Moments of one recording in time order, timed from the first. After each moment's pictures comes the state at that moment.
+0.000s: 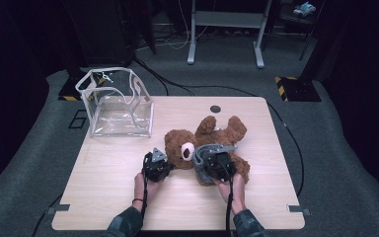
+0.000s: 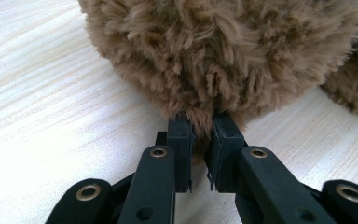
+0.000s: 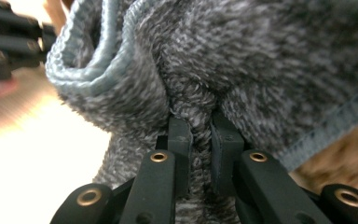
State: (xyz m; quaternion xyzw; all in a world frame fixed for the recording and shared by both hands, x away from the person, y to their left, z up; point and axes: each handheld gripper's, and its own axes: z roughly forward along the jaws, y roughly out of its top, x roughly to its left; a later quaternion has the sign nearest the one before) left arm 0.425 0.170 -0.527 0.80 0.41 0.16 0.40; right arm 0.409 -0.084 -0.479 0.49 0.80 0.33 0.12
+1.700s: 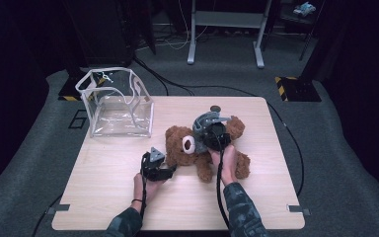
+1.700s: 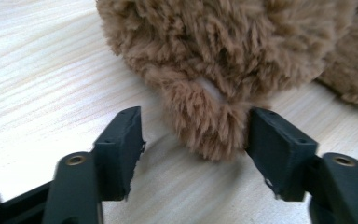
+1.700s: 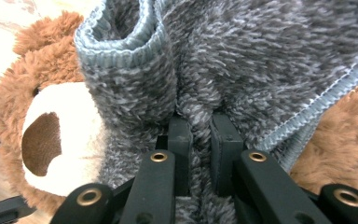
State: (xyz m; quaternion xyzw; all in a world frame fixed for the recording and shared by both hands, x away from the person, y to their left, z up) left arm 0.425 0.172 -0.527 0.79 0.43 0.17 0.41; right arm 0.487 -0.065 -0.433 0.52 0.76 0.34 0.19
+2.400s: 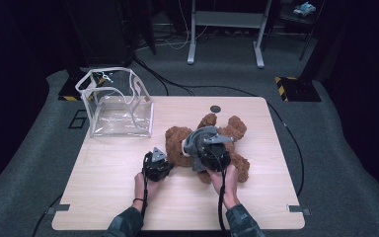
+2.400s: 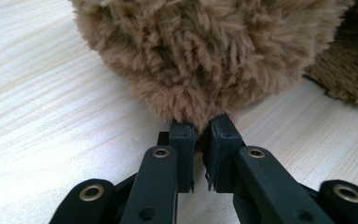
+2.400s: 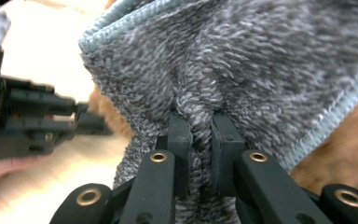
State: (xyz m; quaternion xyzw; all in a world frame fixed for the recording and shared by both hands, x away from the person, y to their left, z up) left arm 0.426 0.170 -0.527 0.80 0.40 0.16 0.41; right arm 0.416 -0.060 -0.440 0.47 0.78 0.38 0.18
